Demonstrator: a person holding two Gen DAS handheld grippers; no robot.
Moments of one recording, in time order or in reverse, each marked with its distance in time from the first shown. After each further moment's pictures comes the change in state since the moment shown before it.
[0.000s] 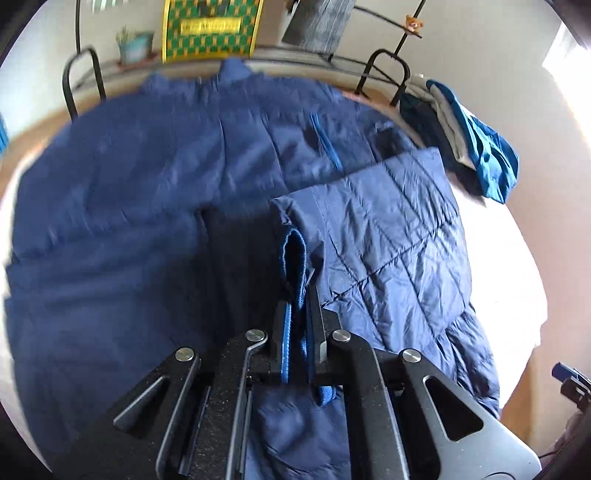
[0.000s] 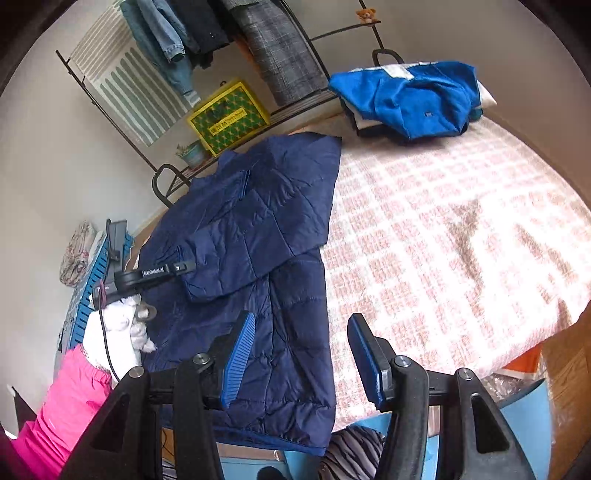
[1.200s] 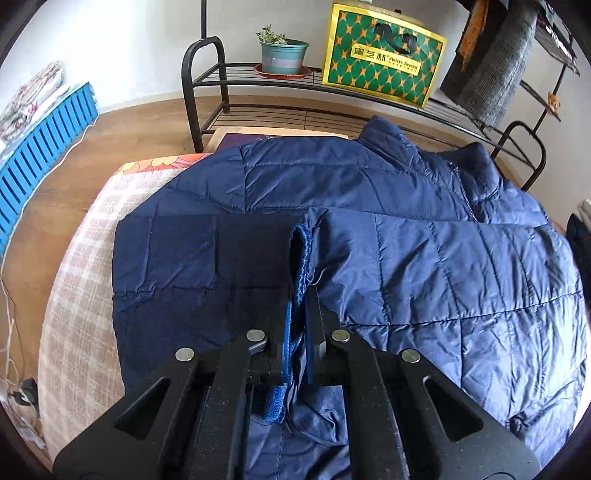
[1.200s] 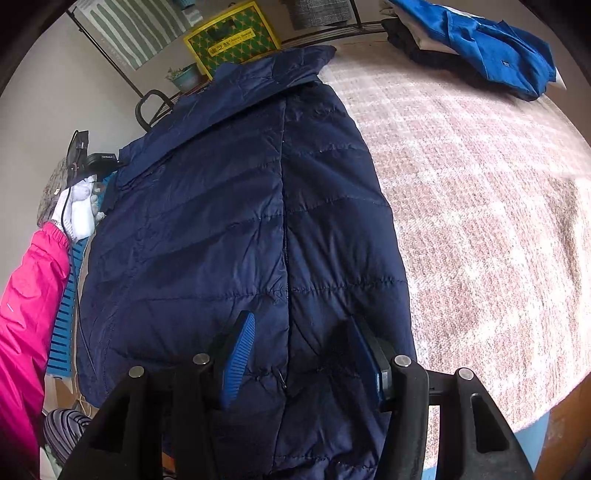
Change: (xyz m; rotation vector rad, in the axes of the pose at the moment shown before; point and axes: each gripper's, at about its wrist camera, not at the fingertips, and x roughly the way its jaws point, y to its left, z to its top) left arm 0.074 0.269 0.102 -0.256 -0.095 0.314; right arm 0.129 0.042 -0.002 -0.110 0.222 -0.100
